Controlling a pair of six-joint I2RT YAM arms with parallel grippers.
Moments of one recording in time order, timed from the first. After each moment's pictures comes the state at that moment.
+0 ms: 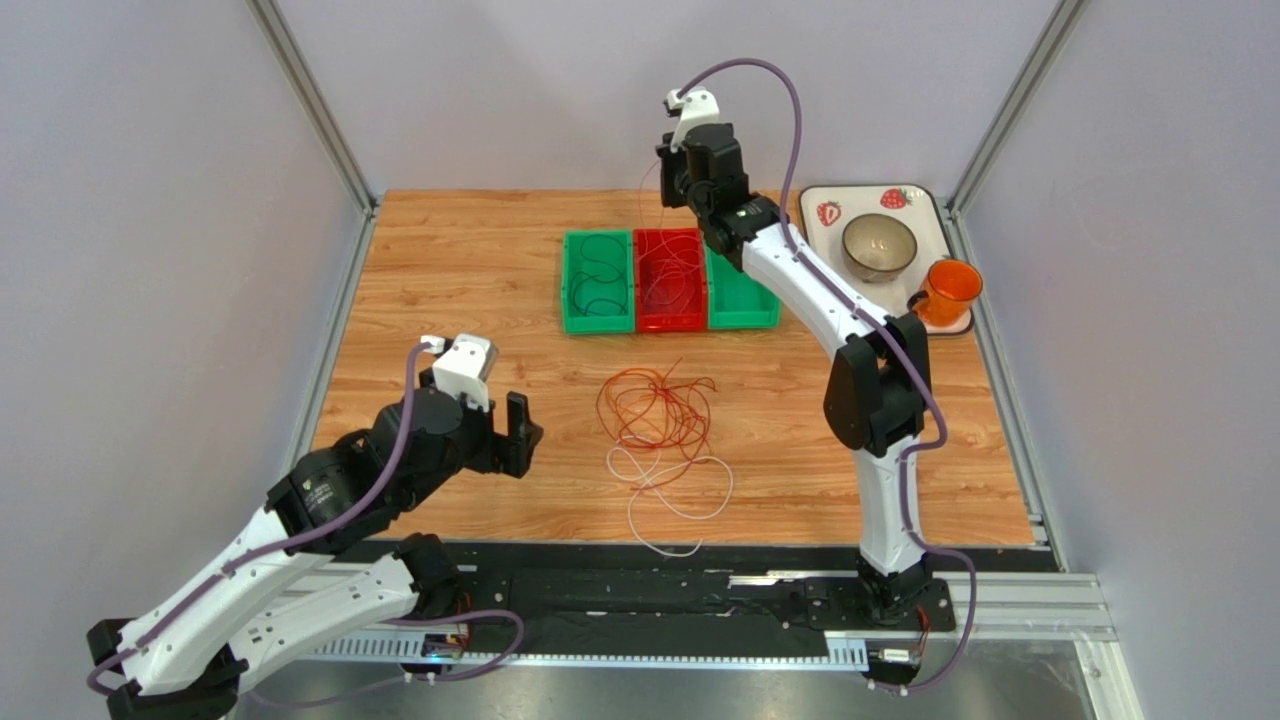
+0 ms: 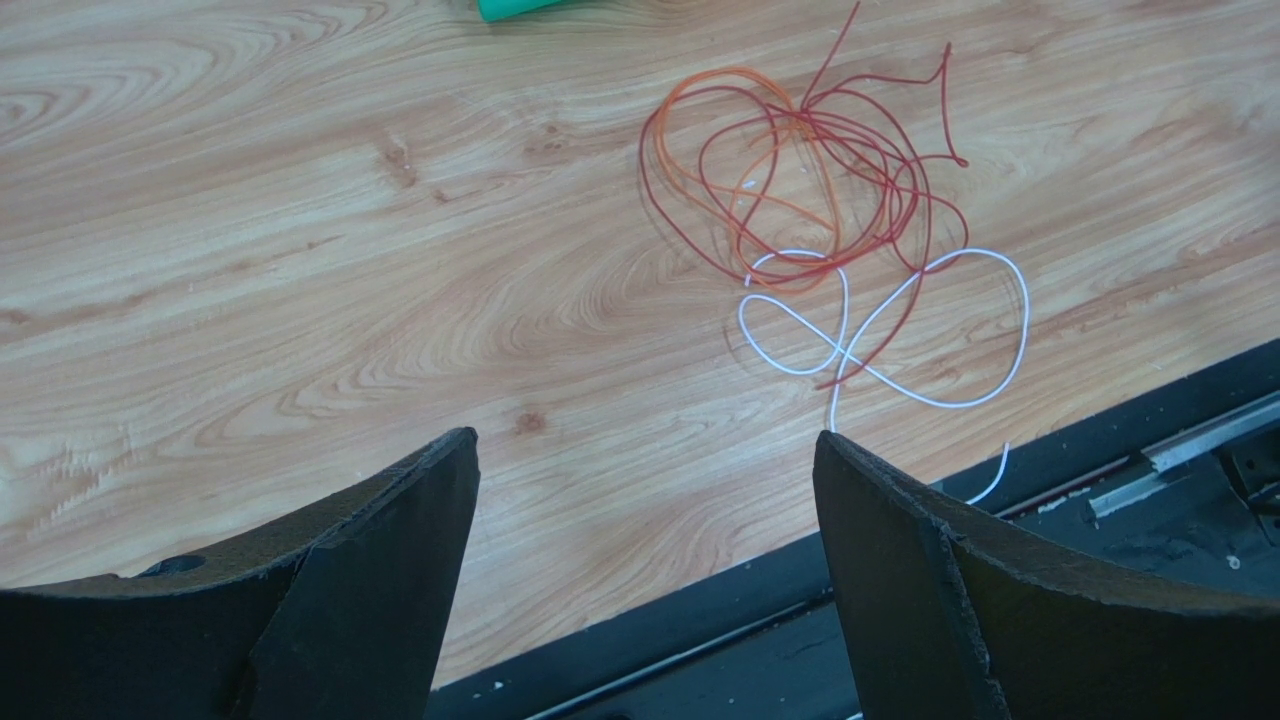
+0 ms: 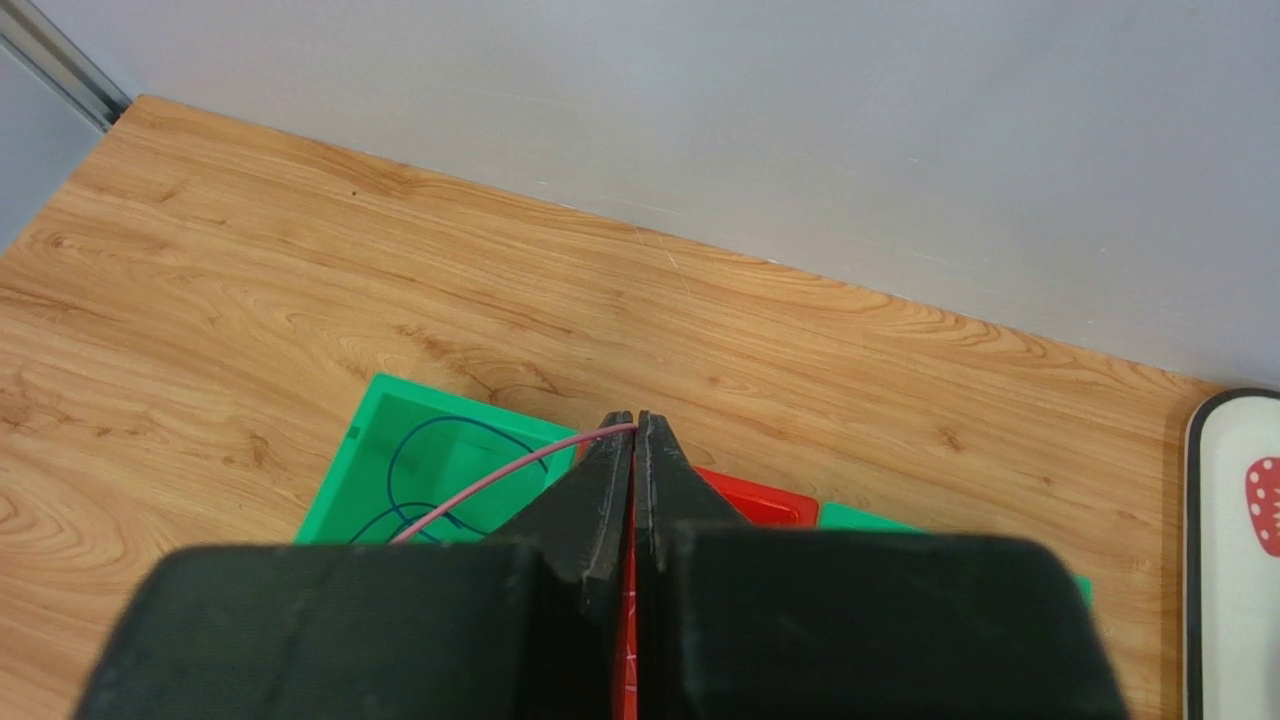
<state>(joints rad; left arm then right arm) -0.91 0.61 0.92 -0.88 -0.38 -0.41 0.51 2.11 2.01 -0.14 0.15 0.10</state>
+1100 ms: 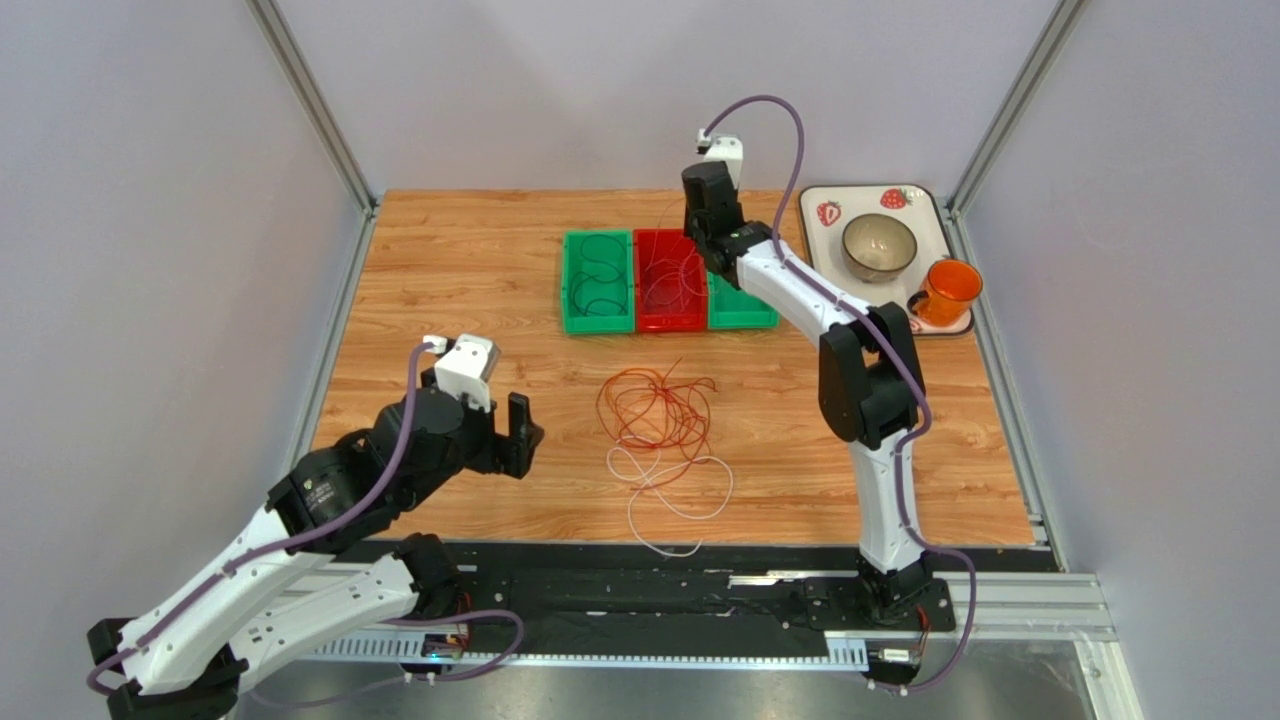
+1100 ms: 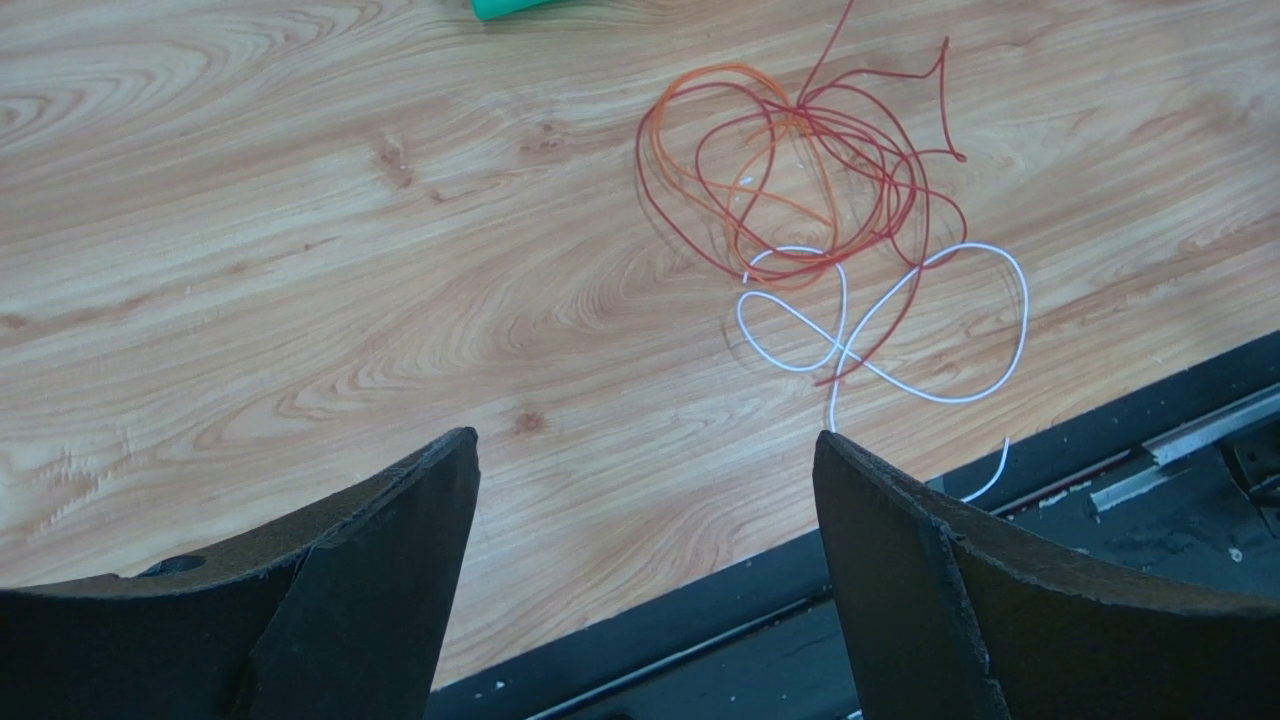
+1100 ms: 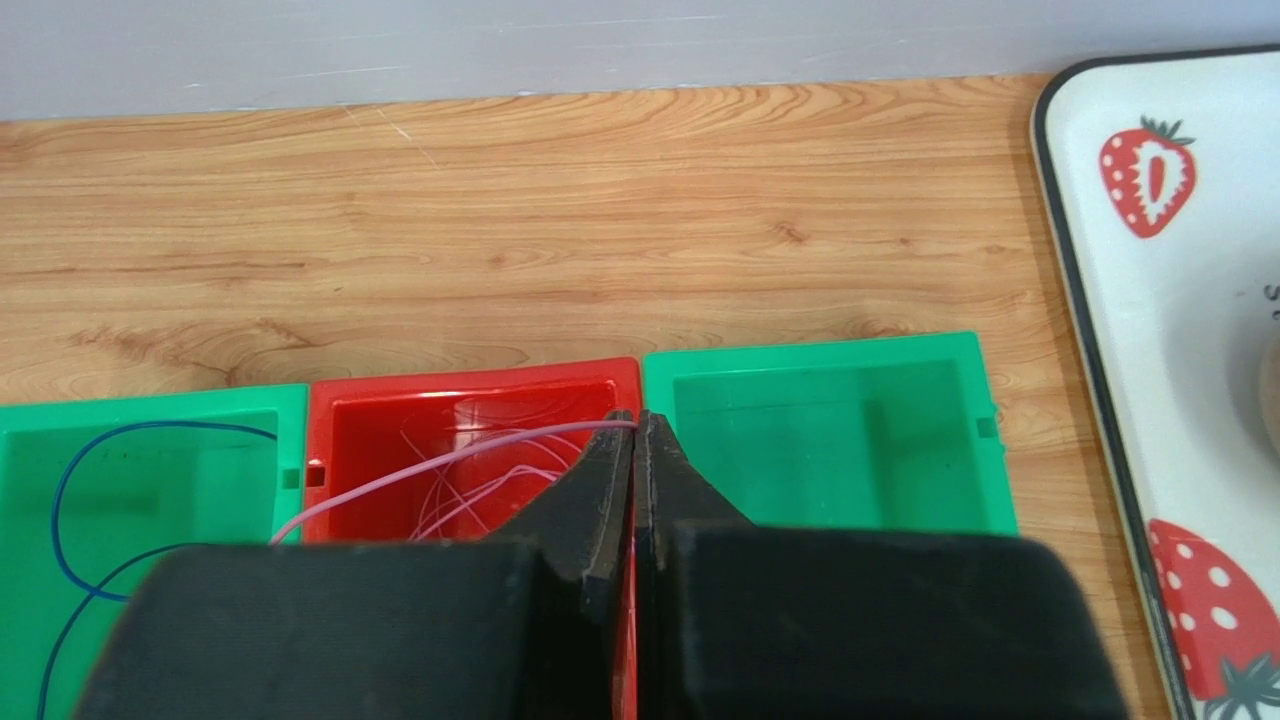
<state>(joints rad) -0.91 0.61 0.92 -0.88 -0.38 -0.40 0.49 2.16 1.86 -0.14 0.47 0.26</state>
